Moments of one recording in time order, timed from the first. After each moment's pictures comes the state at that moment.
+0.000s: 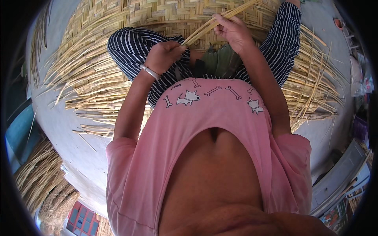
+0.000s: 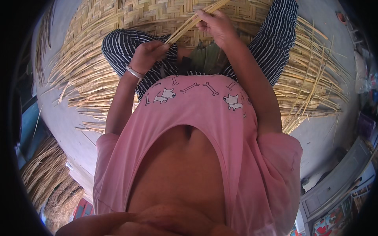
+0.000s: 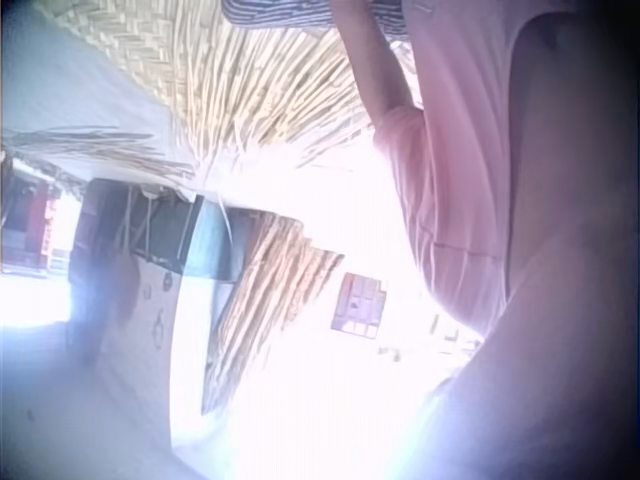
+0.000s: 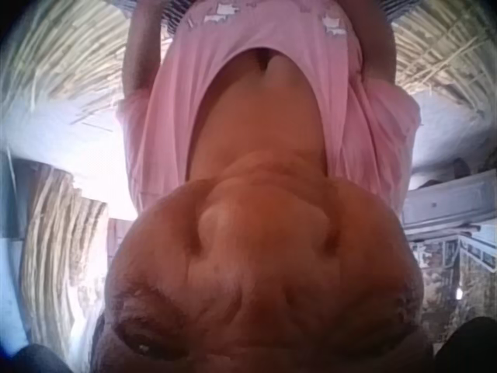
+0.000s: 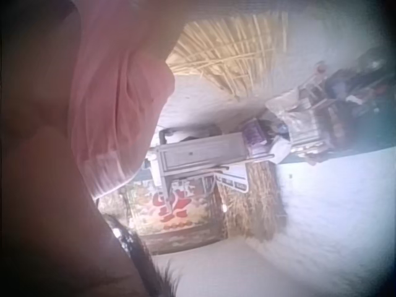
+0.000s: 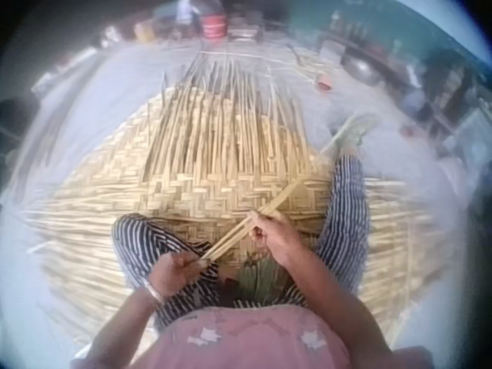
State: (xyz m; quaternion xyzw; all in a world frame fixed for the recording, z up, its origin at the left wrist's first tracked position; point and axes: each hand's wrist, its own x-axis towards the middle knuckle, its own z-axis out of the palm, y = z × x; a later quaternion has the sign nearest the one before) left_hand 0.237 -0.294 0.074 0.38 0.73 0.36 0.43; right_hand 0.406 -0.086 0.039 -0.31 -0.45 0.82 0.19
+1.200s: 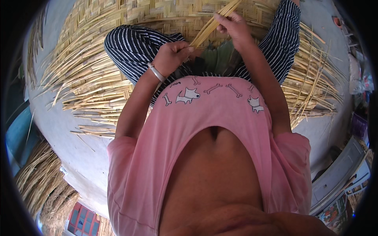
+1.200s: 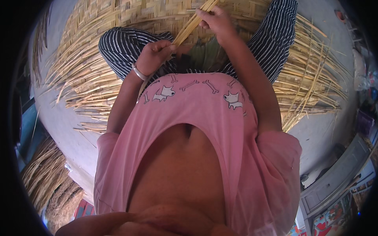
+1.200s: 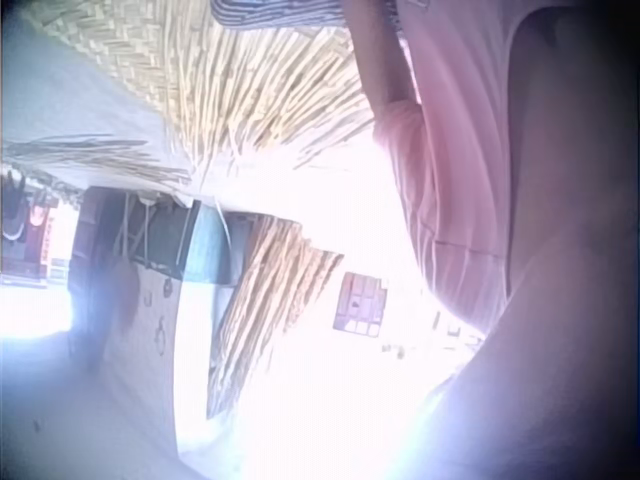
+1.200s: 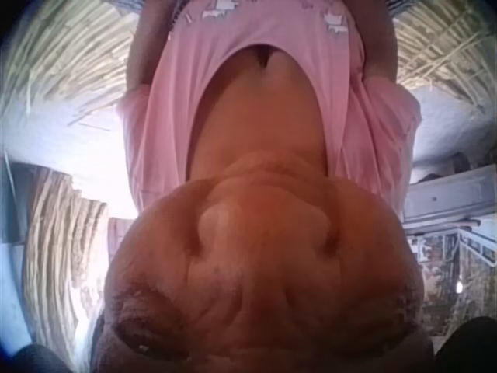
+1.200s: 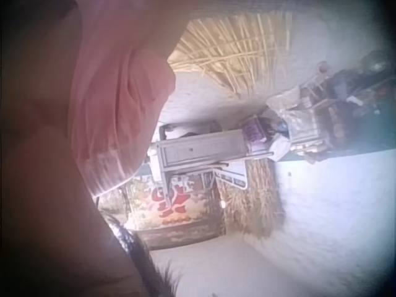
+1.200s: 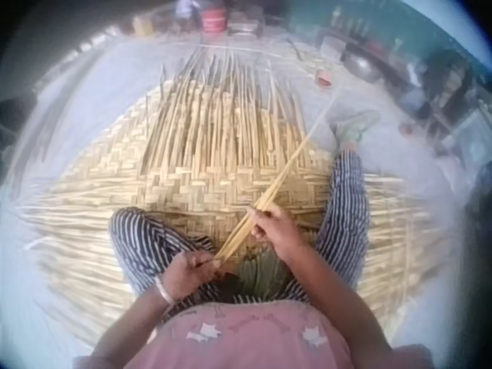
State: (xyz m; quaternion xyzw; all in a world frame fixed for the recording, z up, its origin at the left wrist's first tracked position) left_hand 0.255 -0.293 0.067 0.38 0.67 0.40 0.50; right_hand 0.406 -0.088 0.035 -0.36 -0.56 0.72 0.19
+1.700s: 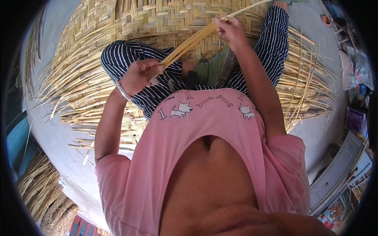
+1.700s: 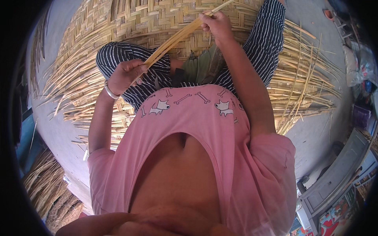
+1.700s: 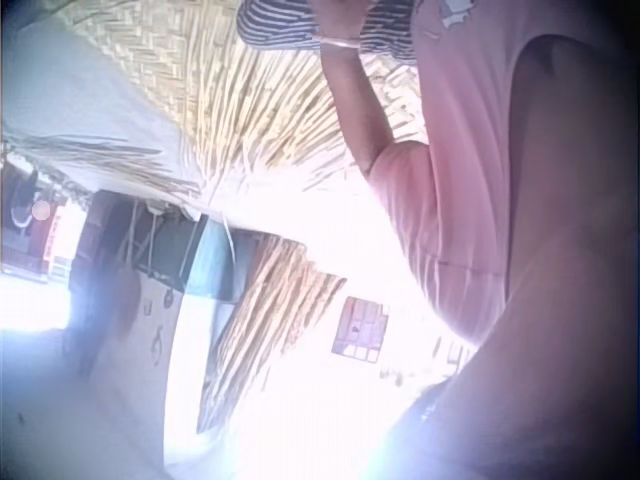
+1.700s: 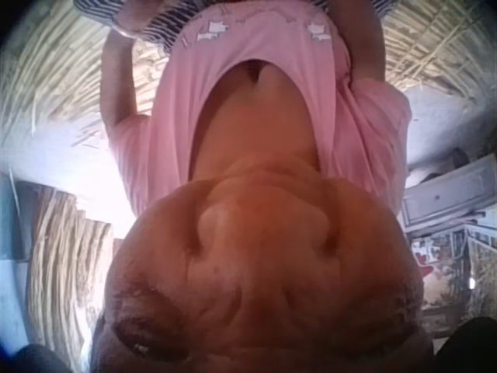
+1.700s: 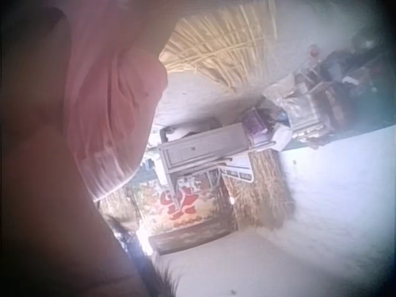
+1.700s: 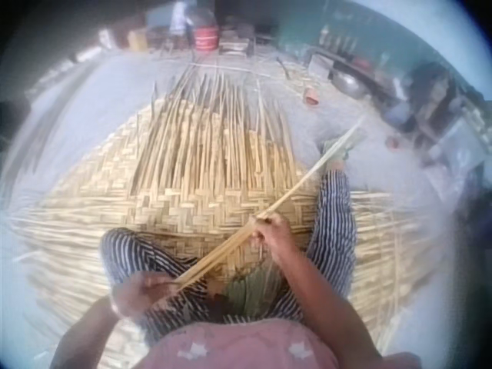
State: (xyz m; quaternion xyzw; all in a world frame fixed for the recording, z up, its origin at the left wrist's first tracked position) left_hand 0.202 -0.320 0.113 0.32 0.66 0.33 0.59; right_hand 0.405 -0.045 0.023 -0.39 -0.54 0.71 0.26
